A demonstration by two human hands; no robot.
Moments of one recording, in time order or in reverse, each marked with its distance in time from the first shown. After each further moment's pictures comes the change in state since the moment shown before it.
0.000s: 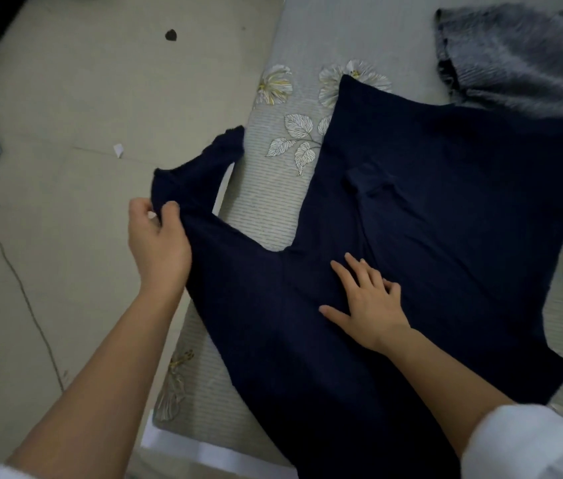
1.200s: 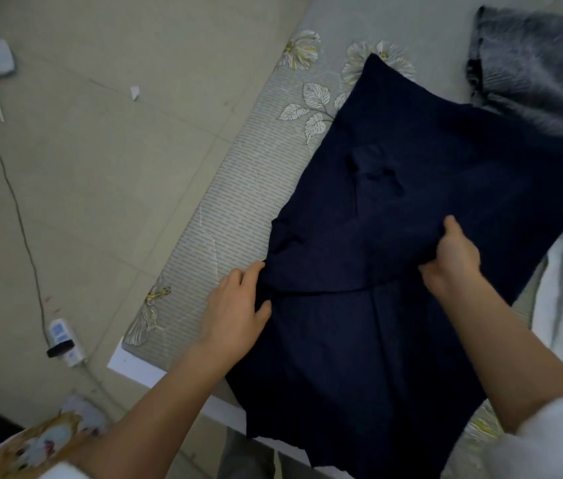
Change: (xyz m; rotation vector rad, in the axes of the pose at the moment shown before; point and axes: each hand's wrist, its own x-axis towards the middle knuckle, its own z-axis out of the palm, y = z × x) left_hand -0.170 -0.056 0.014 0.658 -0.600 0.207; right_hand 0.006 0.081 -0.084 1.720 0.386 0.675
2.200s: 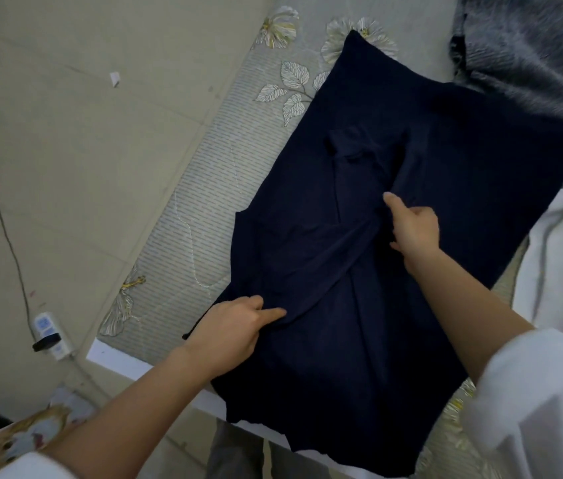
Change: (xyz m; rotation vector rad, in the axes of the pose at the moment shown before) left_hand -0.020 0.013 0.010 0.241 -0.266 0.501; right_hand 0.020 0.008 0.000 -0.600 -0.014 -0.165
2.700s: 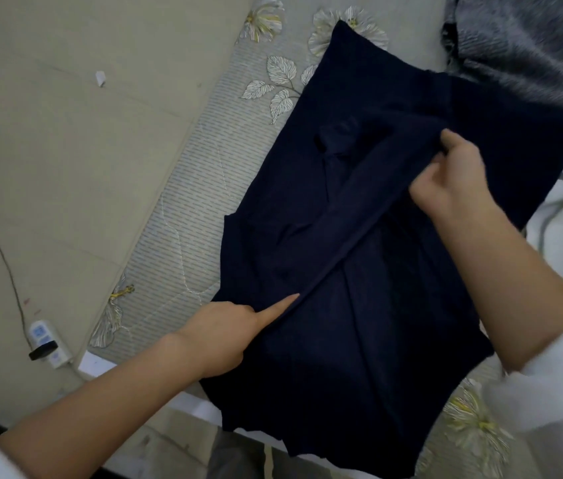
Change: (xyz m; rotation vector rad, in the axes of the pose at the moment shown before) left_hand 0.015 0.002 -0.015 0.083 -0.316 -0.018; right_hand 0.028 -0.073 -0.020 1.050 -0.237 0.079
